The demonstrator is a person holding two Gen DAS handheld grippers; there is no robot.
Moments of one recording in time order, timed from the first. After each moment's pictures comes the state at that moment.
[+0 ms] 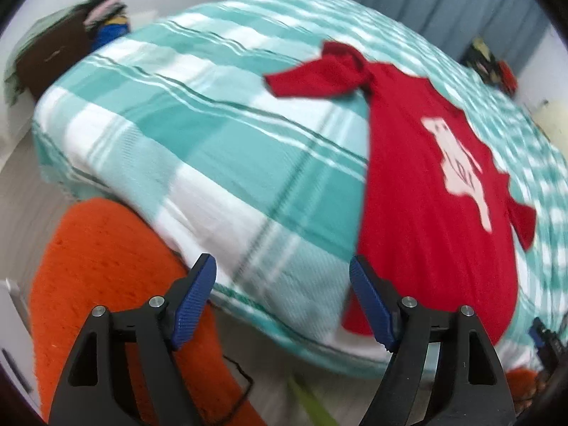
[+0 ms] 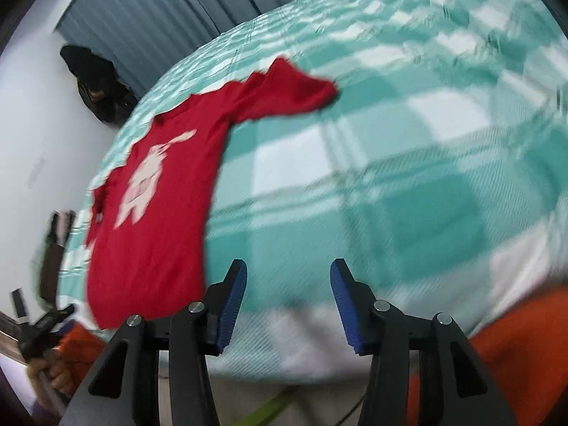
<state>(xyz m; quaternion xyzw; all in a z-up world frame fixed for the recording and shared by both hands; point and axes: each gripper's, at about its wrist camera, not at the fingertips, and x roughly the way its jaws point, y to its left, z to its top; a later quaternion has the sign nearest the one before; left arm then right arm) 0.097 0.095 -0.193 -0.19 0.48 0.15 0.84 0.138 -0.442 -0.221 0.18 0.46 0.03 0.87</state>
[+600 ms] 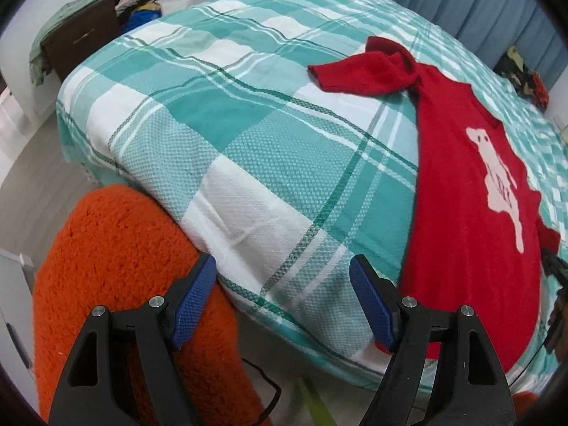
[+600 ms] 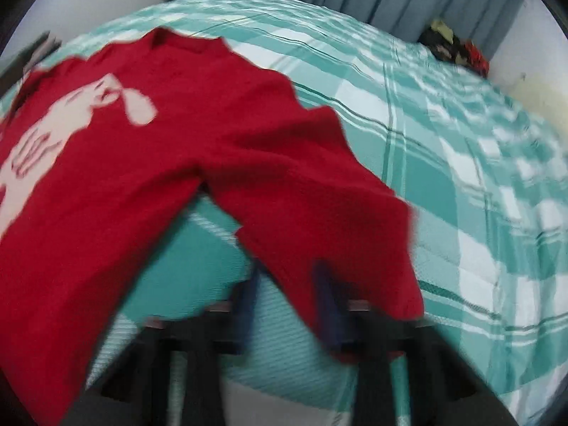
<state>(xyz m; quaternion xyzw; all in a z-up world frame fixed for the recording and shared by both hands) 0.104 0.109 -0.209 -0.19 0.50 0.21 0.82 0.356 -0.382 -0.250 -0.16 0.46 0.08 0.87</state>
